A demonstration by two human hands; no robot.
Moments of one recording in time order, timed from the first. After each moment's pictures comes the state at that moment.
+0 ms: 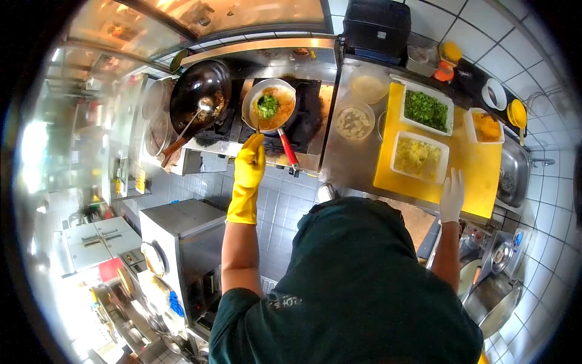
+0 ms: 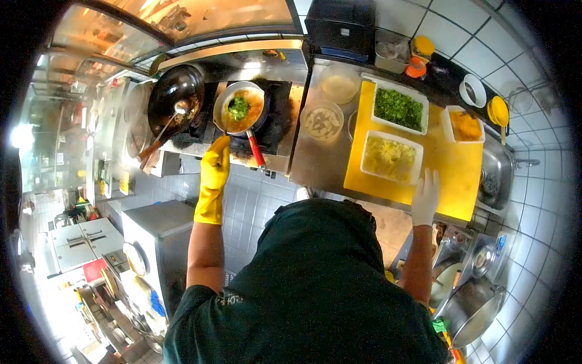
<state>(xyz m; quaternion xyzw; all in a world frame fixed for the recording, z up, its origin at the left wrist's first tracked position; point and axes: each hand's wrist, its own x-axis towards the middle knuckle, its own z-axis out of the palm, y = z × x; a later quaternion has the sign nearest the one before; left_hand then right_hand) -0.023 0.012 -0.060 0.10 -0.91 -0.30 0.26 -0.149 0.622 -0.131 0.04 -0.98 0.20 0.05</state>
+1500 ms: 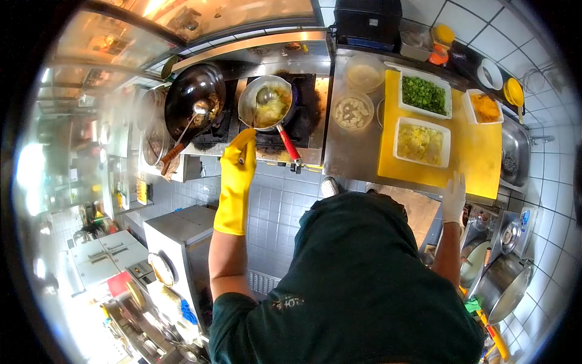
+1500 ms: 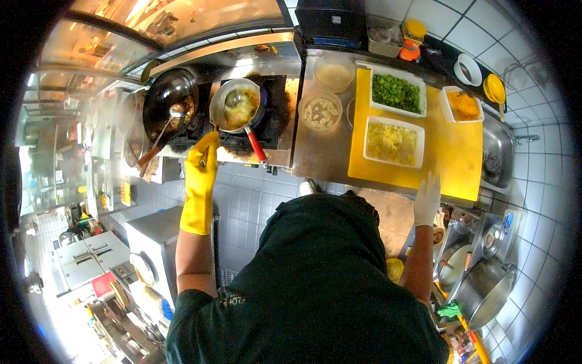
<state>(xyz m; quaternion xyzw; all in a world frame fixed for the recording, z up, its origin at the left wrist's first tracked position) -0.023 0.011 -0.007 0.14 -0.86 -0.43 0.24 -0.088 0.630 -0.145 -0.03 -0.98 0.18 0.04</state>
